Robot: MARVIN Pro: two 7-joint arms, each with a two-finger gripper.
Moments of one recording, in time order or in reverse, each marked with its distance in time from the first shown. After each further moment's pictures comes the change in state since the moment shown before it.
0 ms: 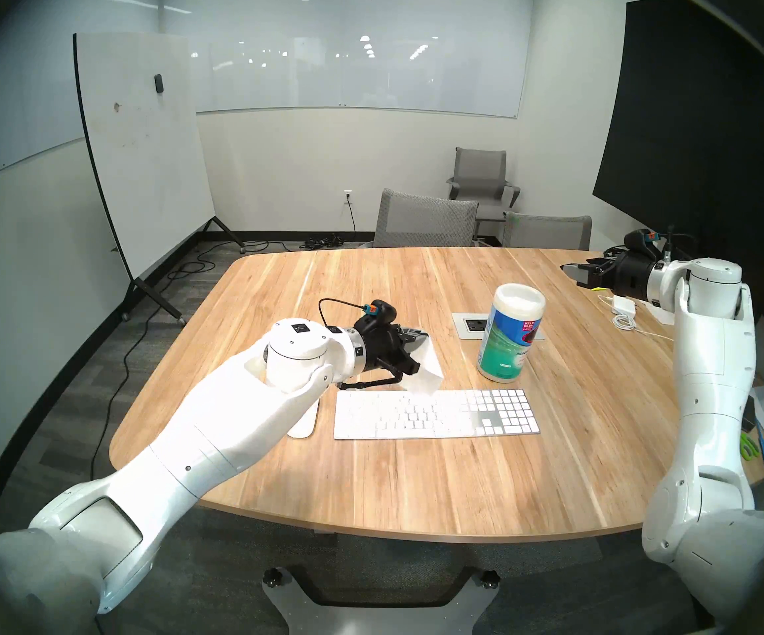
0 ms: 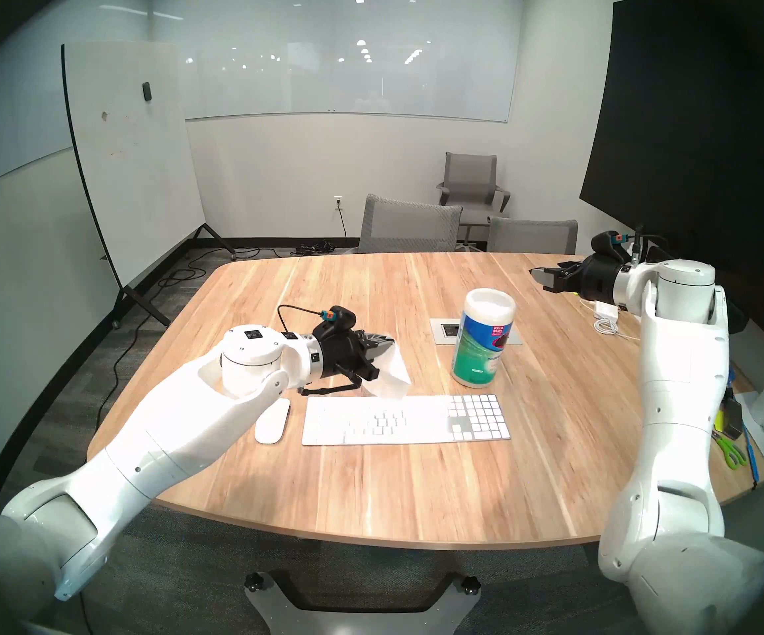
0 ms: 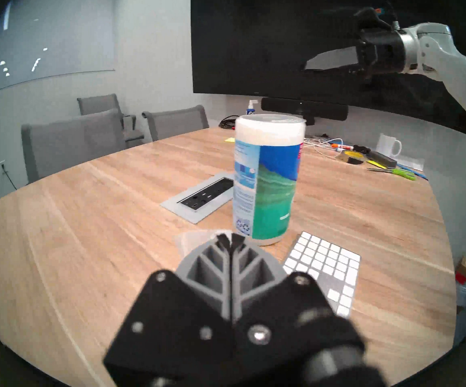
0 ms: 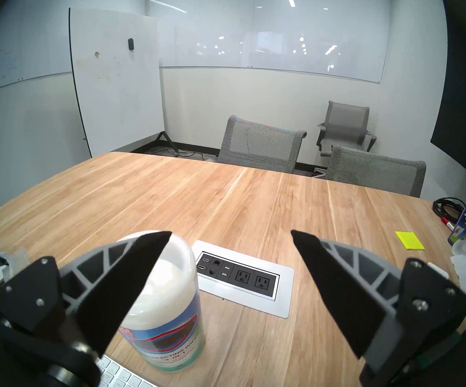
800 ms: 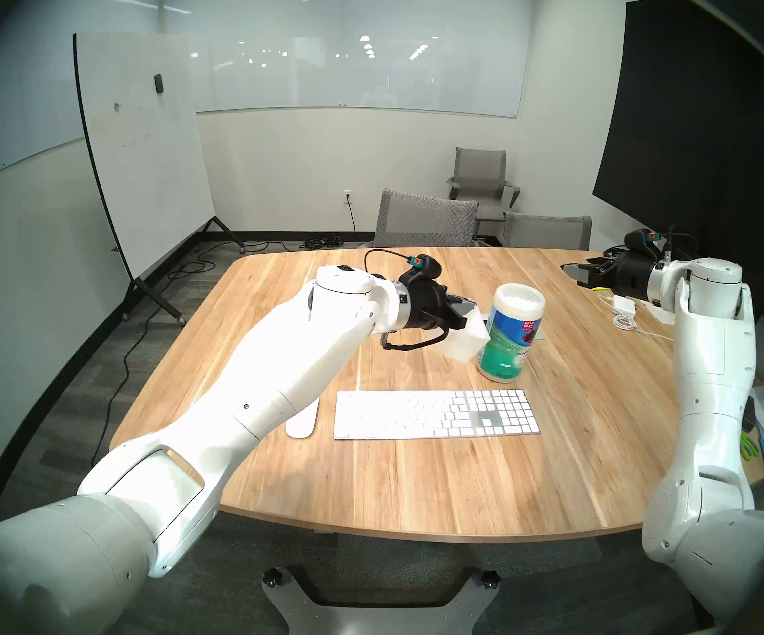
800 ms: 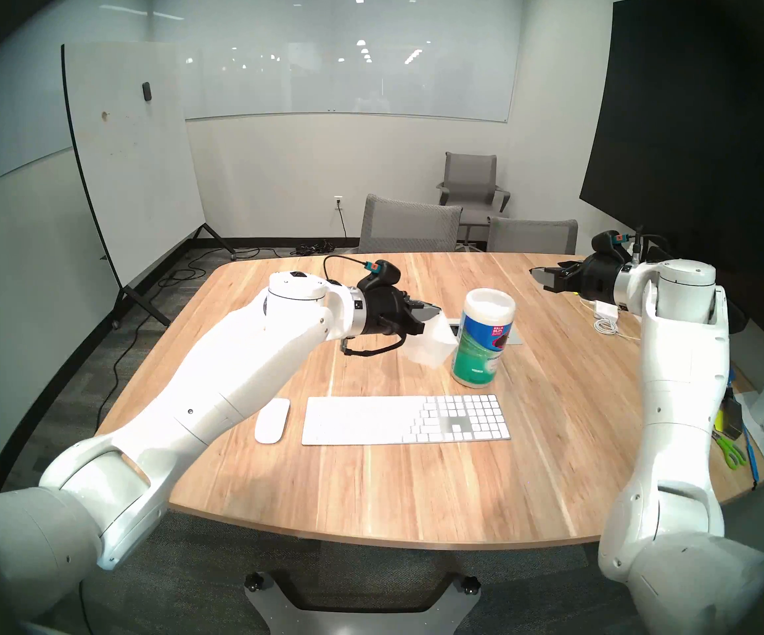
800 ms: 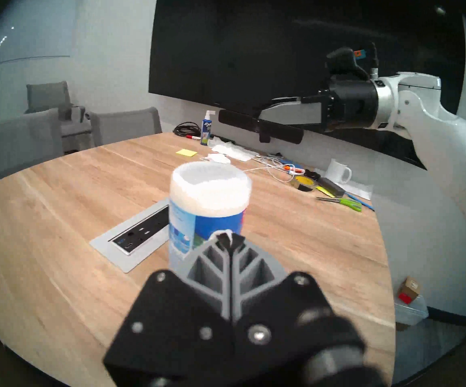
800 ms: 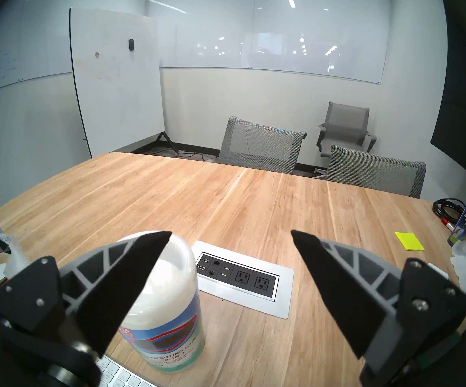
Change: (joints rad) left arm -0.210 -0.216 0.017 0.155 -0.067 0.217 -0.182; right arm 0.001 0.000 0.001 -0.002 0.000 -0.003 0.002
